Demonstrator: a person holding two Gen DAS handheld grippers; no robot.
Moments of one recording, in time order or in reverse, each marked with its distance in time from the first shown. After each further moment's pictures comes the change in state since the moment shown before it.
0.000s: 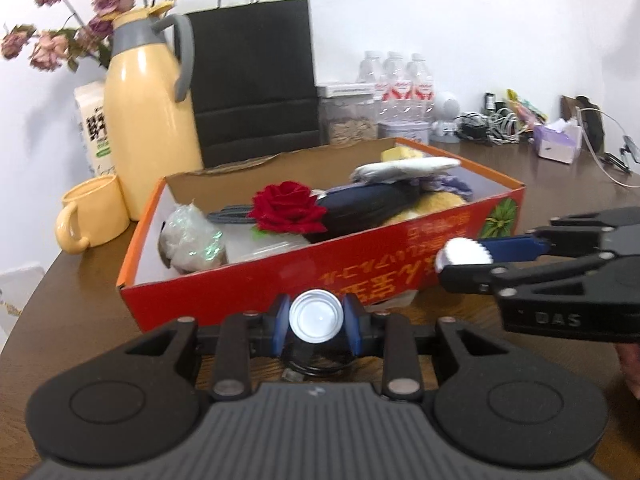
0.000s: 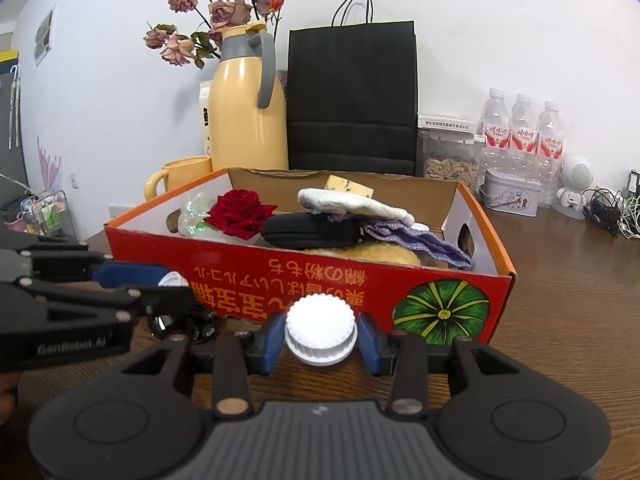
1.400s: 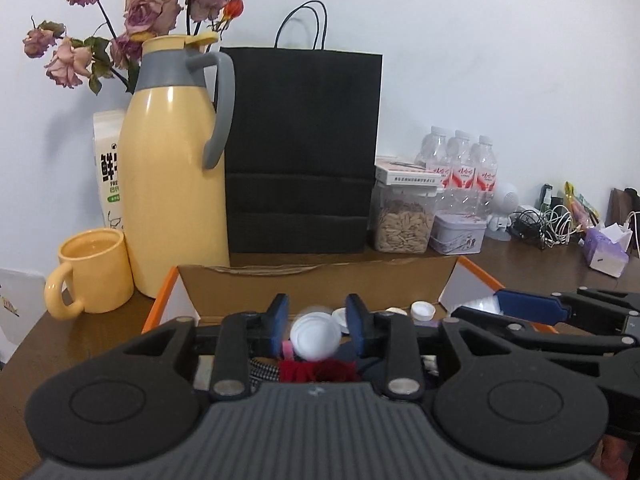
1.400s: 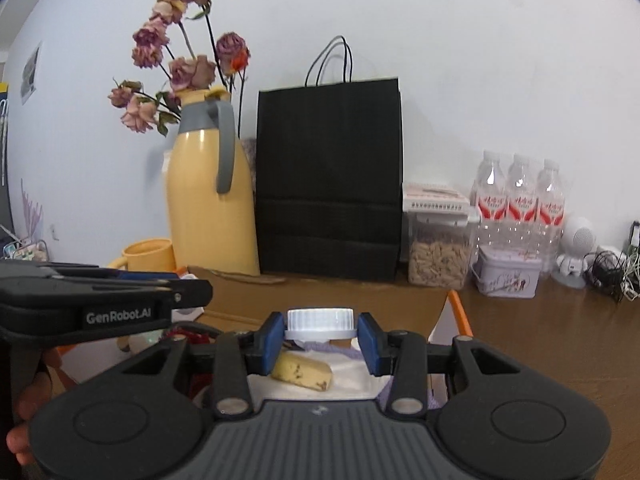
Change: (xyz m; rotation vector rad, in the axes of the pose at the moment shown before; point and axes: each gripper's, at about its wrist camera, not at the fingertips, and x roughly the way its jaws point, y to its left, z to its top) left arm 0.060 0.031 0.093 -0.181 -0.136 0.070; right arm 0.053 -0.029 0.085 0.021 -0.148 -0.038
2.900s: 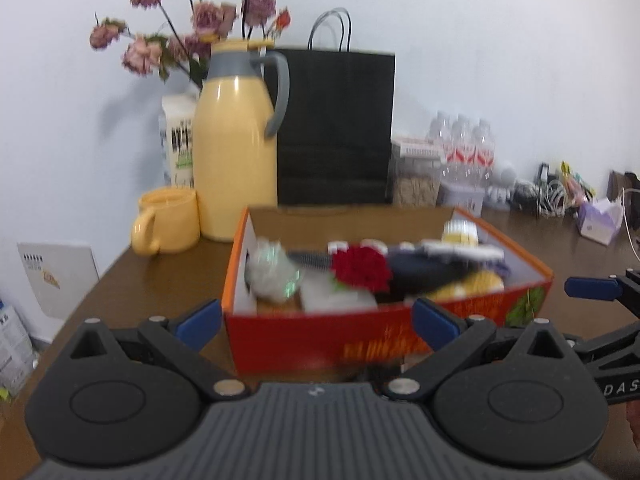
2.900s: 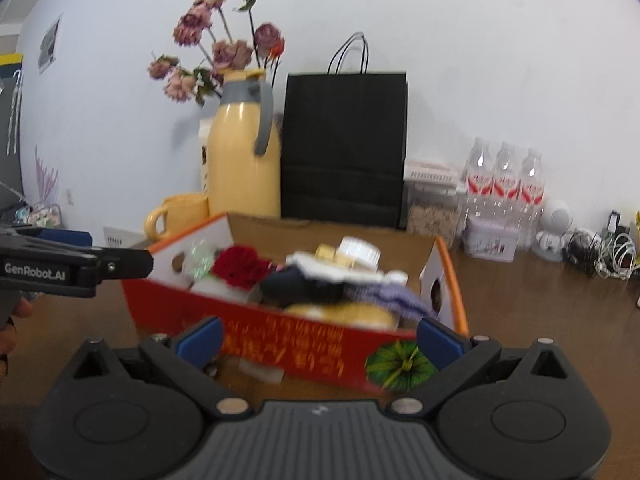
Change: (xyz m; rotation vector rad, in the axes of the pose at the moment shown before) left arm -0.121 0.021 -0.057 -0.003 0.049 0.054; right arm -0.103 0.026 -0.047 -0.058 0.074 0.004
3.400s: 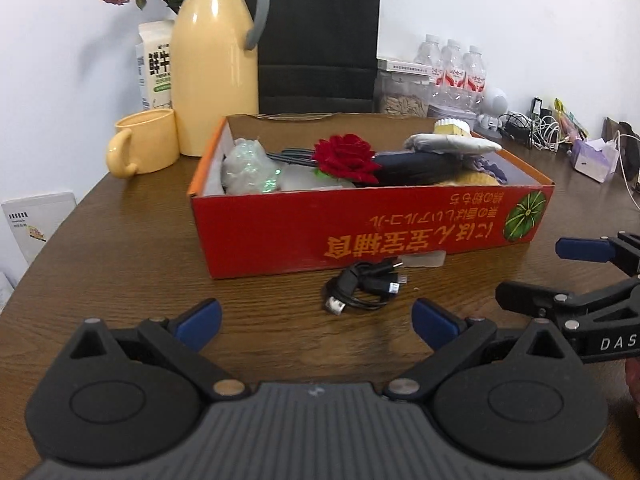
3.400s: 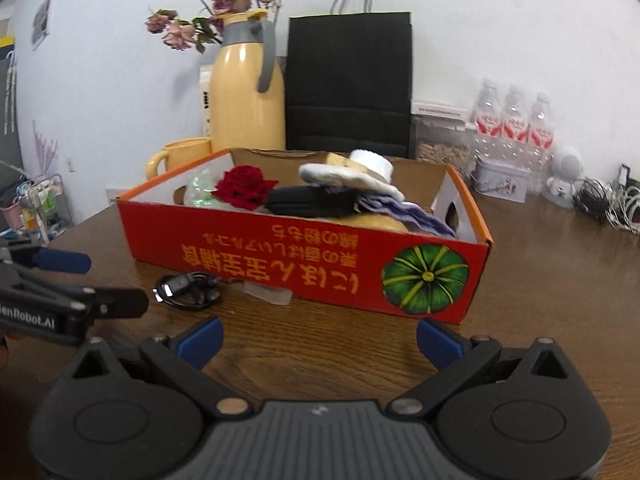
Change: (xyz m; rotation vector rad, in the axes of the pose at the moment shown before) left arm 0.021 -0.009 -0.042 0.029 0.182 -0.036; right arm 0.017 0.000 -0.038 0.029 0.127 0.014
